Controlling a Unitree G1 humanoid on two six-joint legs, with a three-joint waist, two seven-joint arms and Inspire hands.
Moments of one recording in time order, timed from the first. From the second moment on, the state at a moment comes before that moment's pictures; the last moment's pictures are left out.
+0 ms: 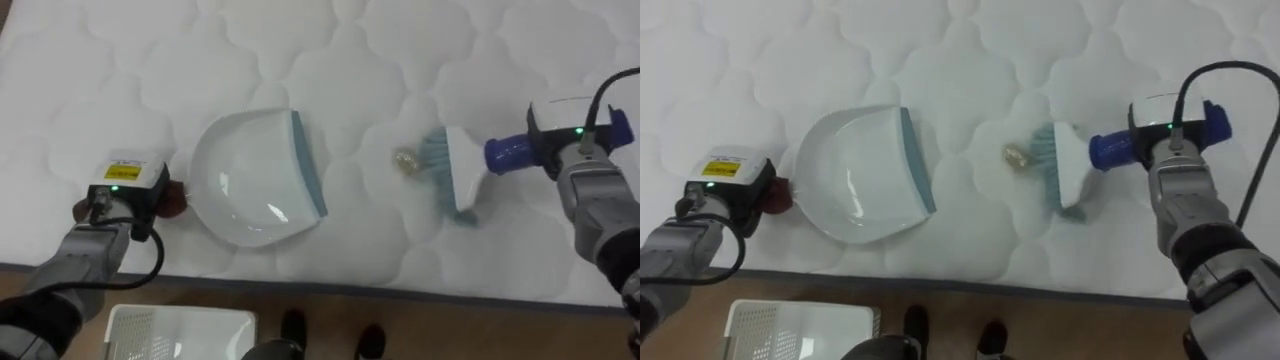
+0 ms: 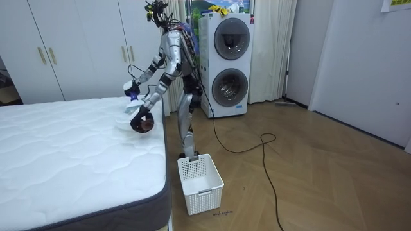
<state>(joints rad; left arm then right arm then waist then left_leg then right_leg) -0.43 0.60 -0.52 0.81 0.88 0.10 0.13 -0.68 -0.57 0.65 1.03 -0.94 0.20 -0.26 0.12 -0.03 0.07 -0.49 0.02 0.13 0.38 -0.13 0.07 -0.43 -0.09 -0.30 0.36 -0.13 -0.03</state>
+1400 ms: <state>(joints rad) -0.45 0.57 -0.51 0.80 0.83 0.10 -0.08 -0.67 -0.46 0.69 0.91 -0.90 0.16 -0.19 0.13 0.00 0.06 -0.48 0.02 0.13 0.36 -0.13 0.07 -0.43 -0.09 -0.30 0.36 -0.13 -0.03</state>
